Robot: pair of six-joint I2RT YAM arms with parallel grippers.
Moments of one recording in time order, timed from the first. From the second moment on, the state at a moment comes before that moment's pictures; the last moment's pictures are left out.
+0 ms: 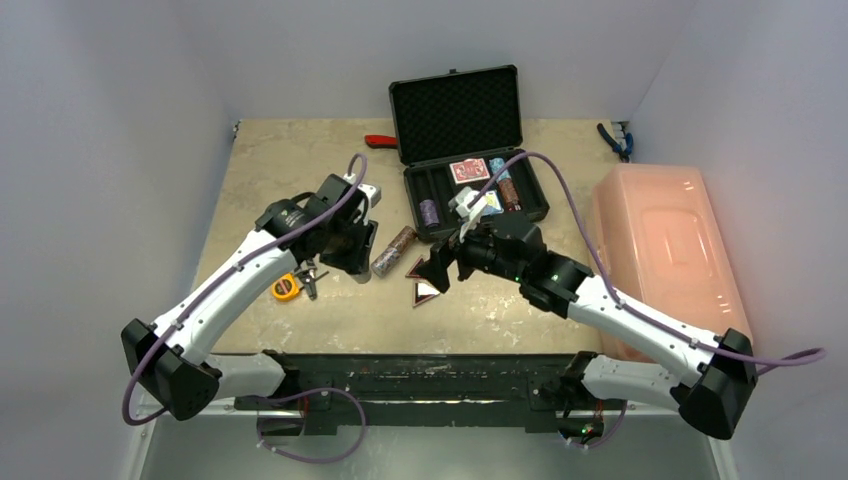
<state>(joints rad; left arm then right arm) -0.62 1.25 1.24 -1.09 -0.03 -0.33 0.82 1.10 0.88 -0.13 -0.12 0.19</state>
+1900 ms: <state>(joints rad) -0.57 1.18 1.21 -0.93 0.55 -0.07 1.06 1.25 0.62 0.57 -0.22 -0.16</state>
